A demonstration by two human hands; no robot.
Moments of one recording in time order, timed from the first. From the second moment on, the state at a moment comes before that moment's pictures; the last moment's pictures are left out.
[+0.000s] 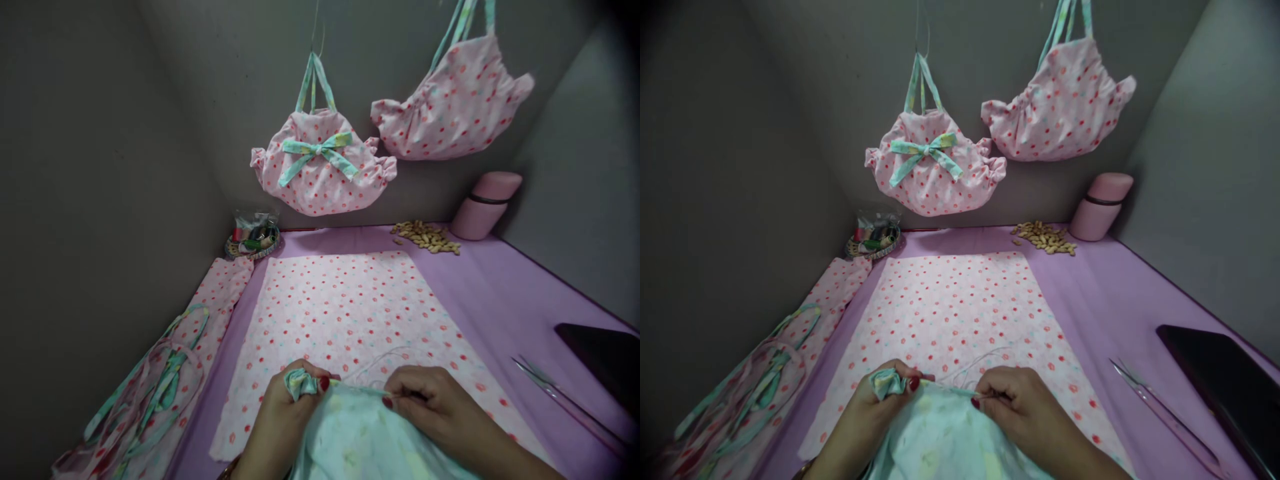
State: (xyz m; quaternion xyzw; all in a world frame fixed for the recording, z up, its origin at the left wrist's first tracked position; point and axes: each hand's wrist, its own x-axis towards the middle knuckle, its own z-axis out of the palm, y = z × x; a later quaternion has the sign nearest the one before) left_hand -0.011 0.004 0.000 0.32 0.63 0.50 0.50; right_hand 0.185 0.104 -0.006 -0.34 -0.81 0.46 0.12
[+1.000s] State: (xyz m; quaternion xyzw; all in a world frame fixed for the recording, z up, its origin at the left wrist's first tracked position) left_hand -0.002 0.006 -0.003 0.26 0.63 0.51 0.52; right_hand 0.183 0.103 -0.006 -0.33 -0.84 0.41 0.10
